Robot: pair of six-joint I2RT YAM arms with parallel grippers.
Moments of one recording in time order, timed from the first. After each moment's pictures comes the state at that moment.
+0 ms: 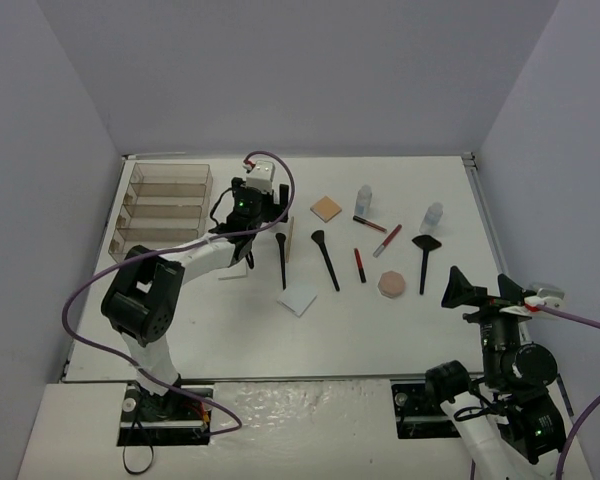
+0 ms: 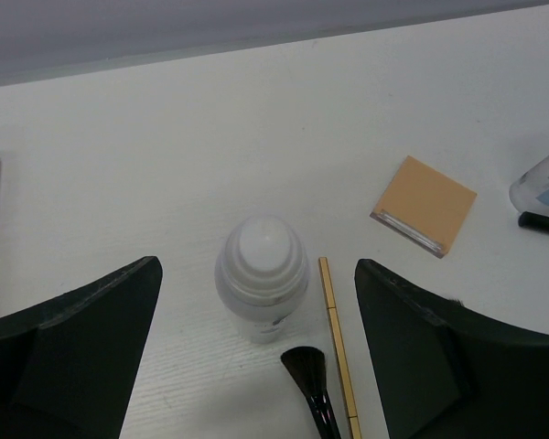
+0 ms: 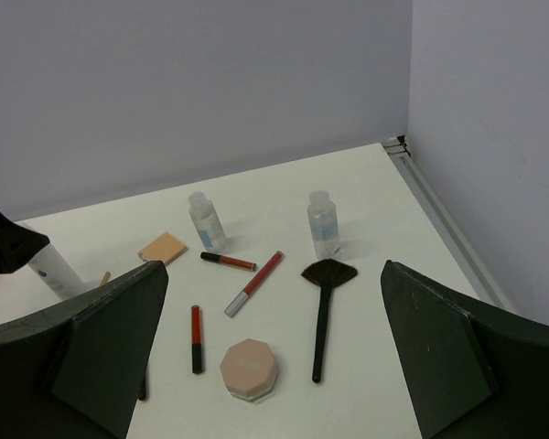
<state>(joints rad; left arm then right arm) -0.51 1.79 1.10 0.42 -0.22 -0.13 0.33 0.03 0.66 -0.49 0.41 0.15</state>
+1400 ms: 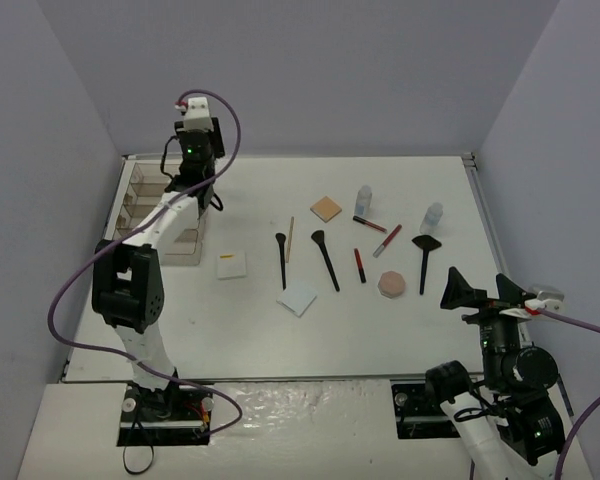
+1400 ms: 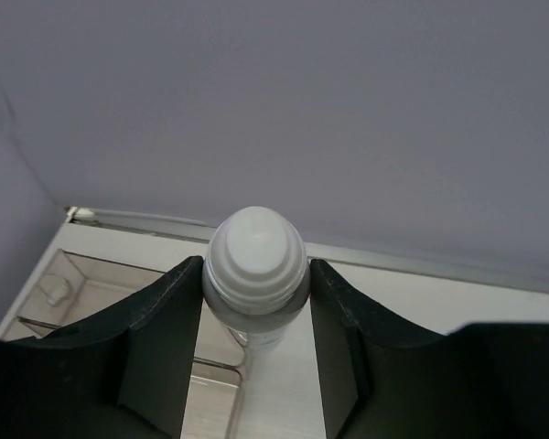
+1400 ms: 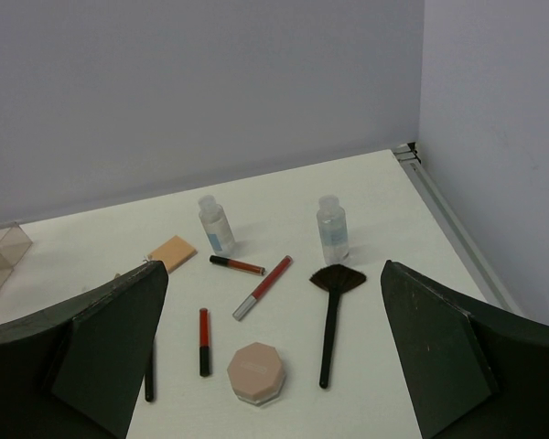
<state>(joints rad) -0.20 1.84 1.50 0.31 -0.35 -0.04 0.33 0.01 0.65 -0.48 0.39 0.15</state>
